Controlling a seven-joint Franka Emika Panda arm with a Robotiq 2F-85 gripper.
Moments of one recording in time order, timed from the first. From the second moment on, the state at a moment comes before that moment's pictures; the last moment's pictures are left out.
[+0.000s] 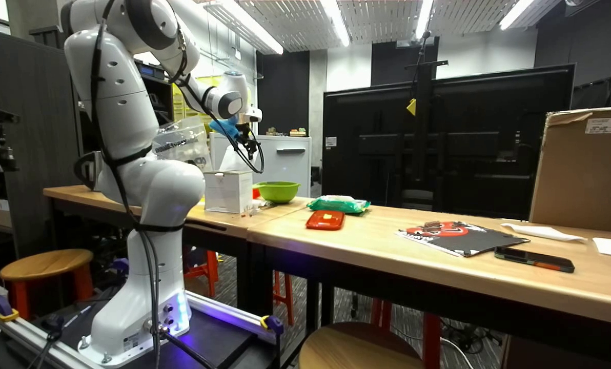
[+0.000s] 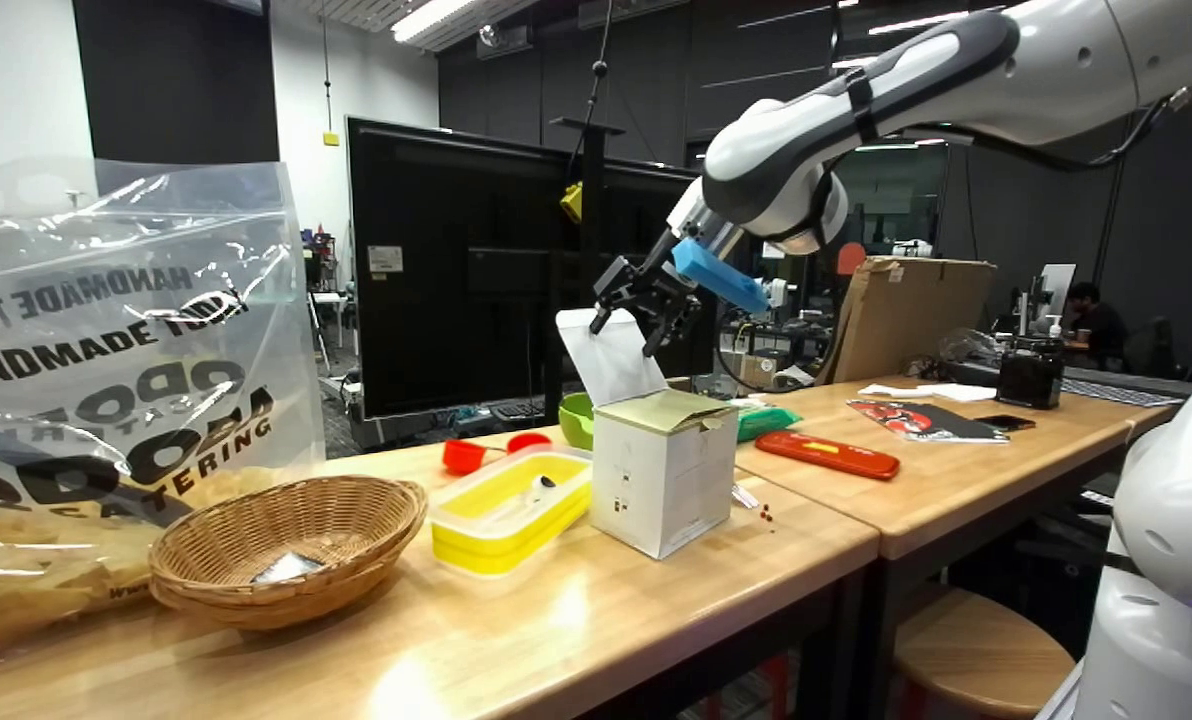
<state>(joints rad) 0.12 -0.37 0.15 -2.36 0.37 2.58 0.22</state>
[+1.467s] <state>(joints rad) 0.12 -0.16 0.15 -2.24 0.28 2.57 0.27</state>
